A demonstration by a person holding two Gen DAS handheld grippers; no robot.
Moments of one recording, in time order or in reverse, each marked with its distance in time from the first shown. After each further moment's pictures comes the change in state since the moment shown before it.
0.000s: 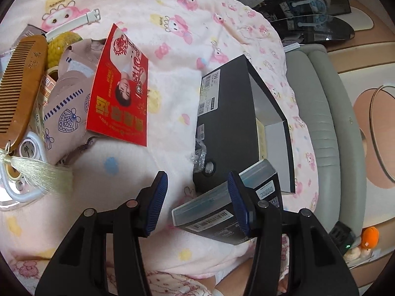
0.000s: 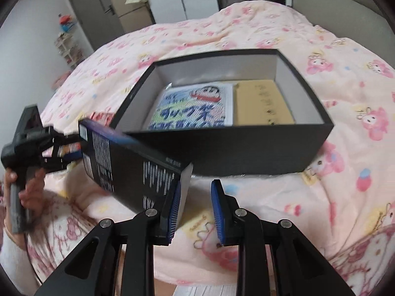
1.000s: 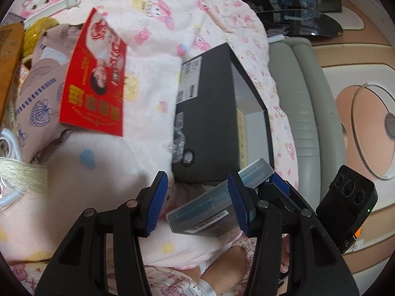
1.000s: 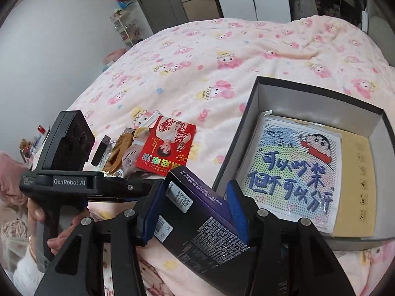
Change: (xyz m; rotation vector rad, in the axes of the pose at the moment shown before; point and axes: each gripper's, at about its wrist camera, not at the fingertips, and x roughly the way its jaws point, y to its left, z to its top) left arm 0.008 -0.001 0.000 -0.006 0.086 -0.155; right arm 0.063 0.112 0.062 -0.245 0.058 0.228
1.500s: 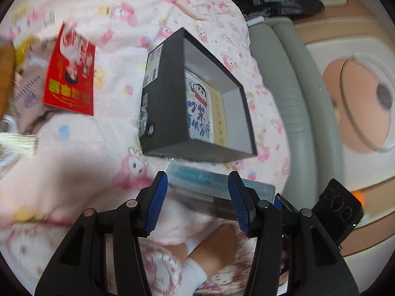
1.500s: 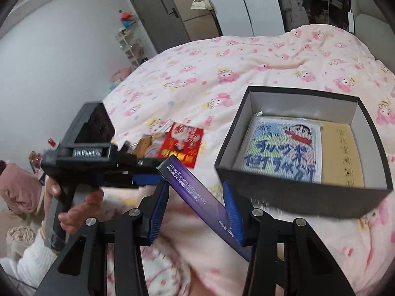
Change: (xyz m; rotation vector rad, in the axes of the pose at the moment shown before) left arm -0.023 -0.071 -0.045 0.137 0.029 0.054; right arm -0.079 0.008 -0.052 0.036 -0.100 0.070
